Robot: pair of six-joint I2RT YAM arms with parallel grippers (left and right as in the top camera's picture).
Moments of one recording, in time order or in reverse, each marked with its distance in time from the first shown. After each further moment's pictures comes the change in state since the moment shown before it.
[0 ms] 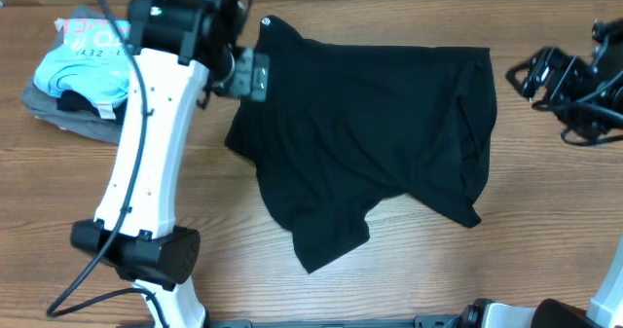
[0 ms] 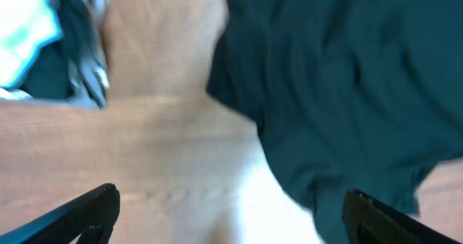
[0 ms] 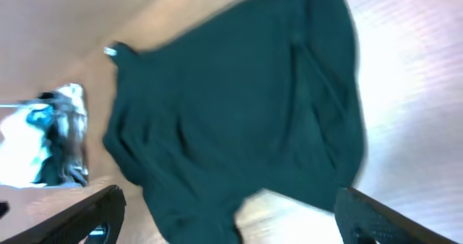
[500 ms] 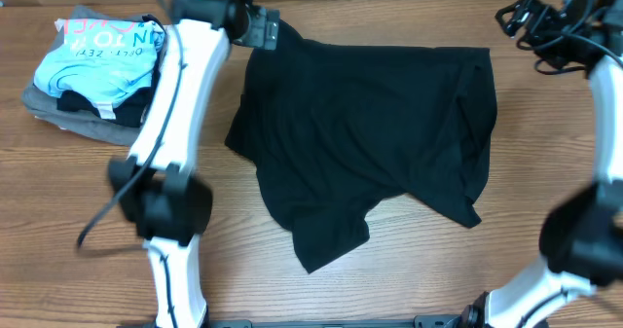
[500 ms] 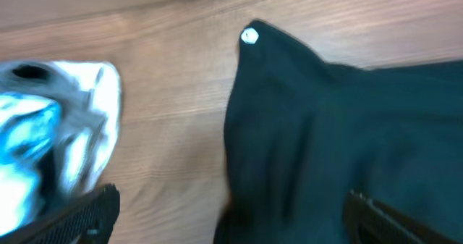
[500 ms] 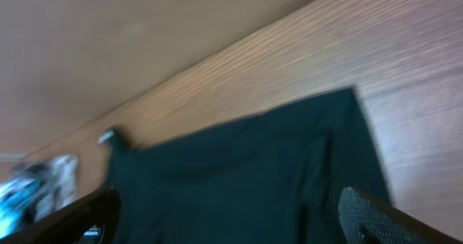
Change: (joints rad) left arm 0.063 0.221 0.029 0.536 -0.015 0.114; right arm -0.001 0.397 -0.029 0.666 -0.111 0.037
